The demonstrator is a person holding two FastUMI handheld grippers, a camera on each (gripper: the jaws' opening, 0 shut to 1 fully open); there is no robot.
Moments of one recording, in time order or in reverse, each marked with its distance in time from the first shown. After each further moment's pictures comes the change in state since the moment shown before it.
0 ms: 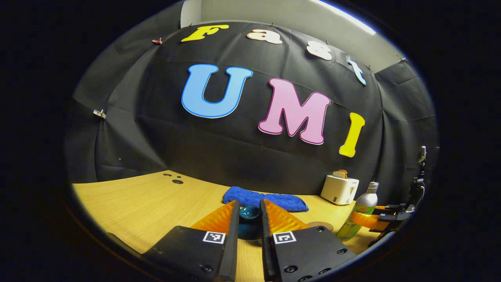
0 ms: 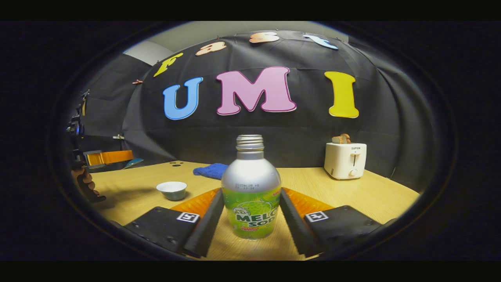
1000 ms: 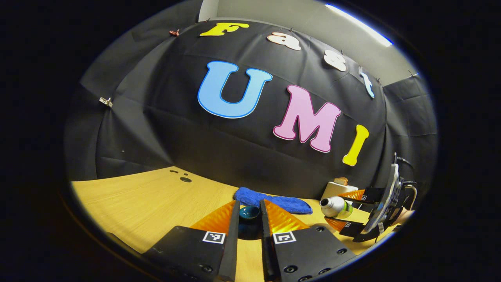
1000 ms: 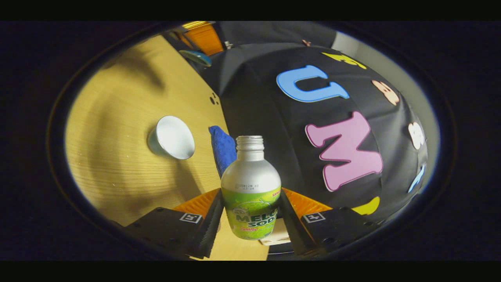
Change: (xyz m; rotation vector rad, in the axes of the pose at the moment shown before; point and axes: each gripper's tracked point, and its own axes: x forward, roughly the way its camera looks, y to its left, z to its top) left arm -0.006 0.068 0.011 -0.080 0.005 -0.010; right arm 0.083 0.088 0.015 -1.334 0.053 0.085
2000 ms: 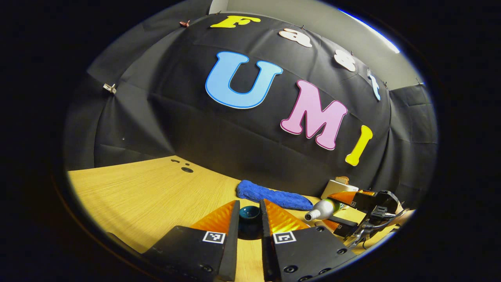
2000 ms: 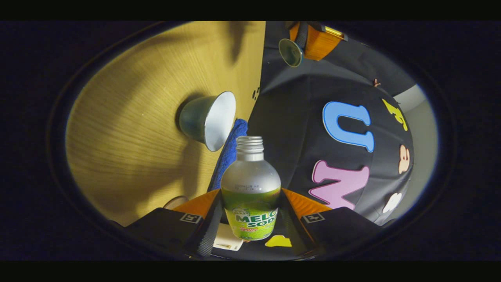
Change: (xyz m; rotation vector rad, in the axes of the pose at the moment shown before) left arm 0.007 0.016 -0.017 -0.067 0.054 -0.010; right arm 0.023 0.028 0.003 -0.528 -0.018 -0.007
